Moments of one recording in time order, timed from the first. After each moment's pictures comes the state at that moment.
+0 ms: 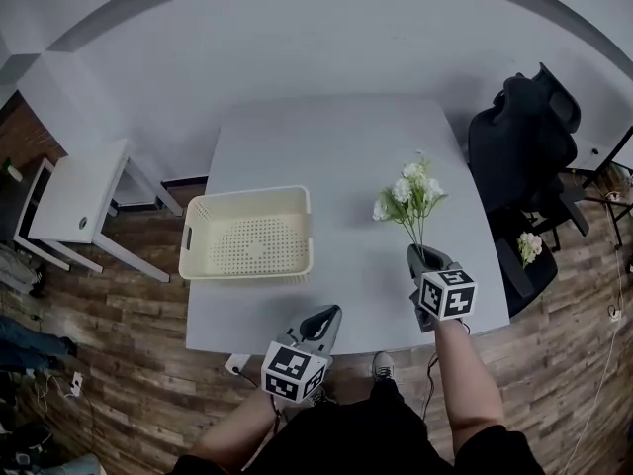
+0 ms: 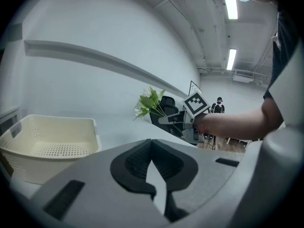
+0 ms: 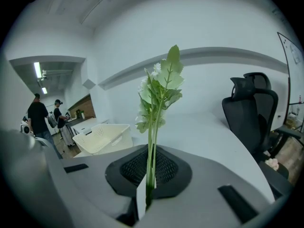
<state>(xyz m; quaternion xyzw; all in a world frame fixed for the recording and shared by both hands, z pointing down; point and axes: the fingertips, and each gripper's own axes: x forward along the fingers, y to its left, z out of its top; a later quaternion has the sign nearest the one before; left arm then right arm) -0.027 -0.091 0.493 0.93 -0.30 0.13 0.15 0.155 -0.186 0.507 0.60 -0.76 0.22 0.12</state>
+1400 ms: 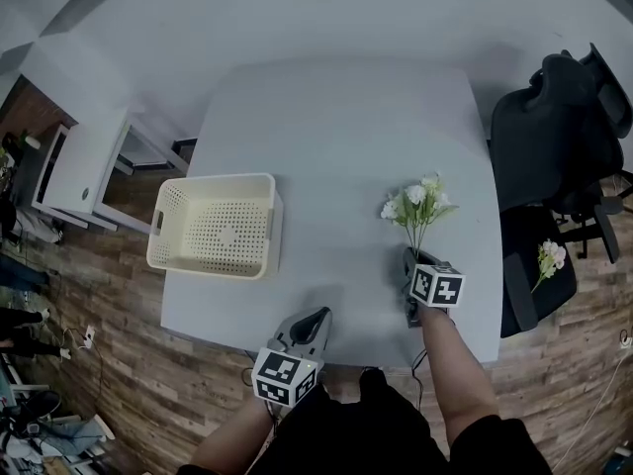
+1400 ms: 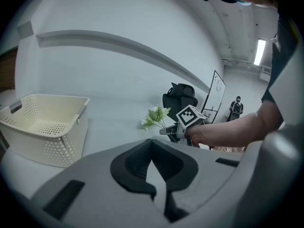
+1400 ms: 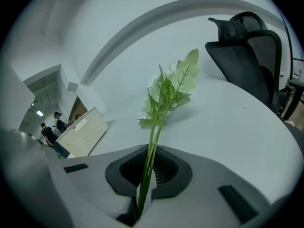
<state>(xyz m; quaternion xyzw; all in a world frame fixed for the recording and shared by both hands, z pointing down) 0.075 -0.128 0.554 0.87 -0.39 0.19 0.22 0.262 -0.249 0.674 0.56 -0.72 0.39 0.13</state>
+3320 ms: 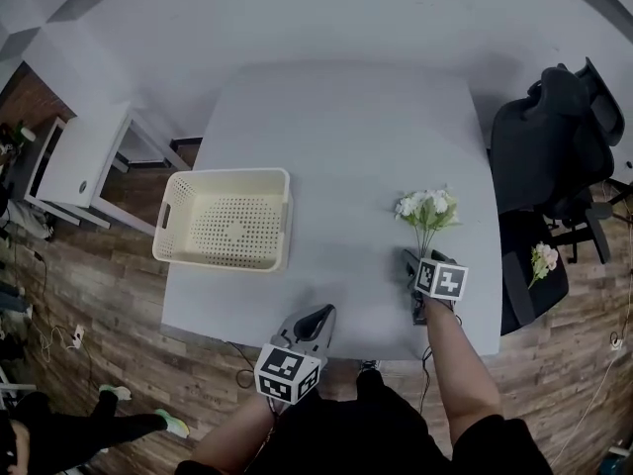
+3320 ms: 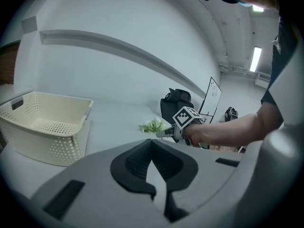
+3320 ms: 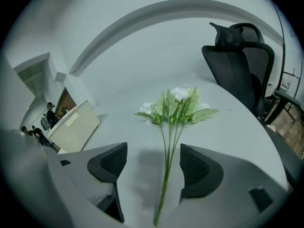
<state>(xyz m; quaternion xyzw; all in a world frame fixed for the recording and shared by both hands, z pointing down) 0.048 -0.117 0.542 0.89 -0.38 0.16 0.22 0.261 -0.234 0.665 0.60 -0.67 0.39 0.19</state>
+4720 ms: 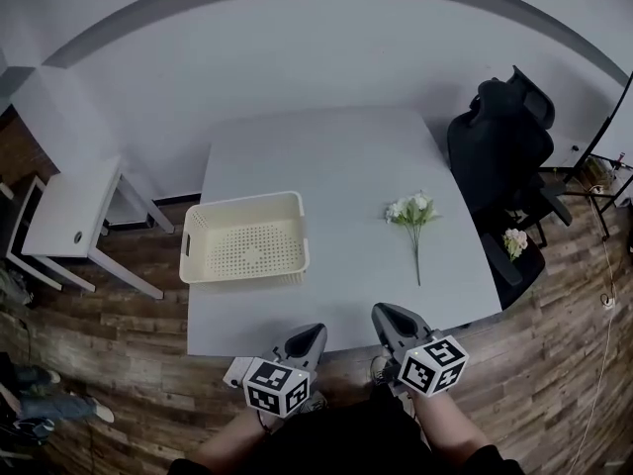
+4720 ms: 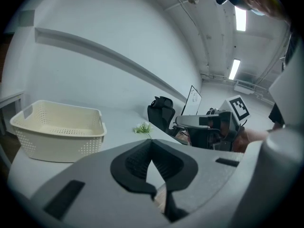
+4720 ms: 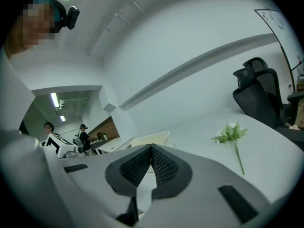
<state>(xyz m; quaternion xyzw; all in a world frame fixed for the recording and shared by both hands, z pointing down) -0.070 -0.040 0.485 0.93 -0.29 0.12 0.21 0.033 -0.043 0.448 0.54 -0.81 0.23 -0.03</state>
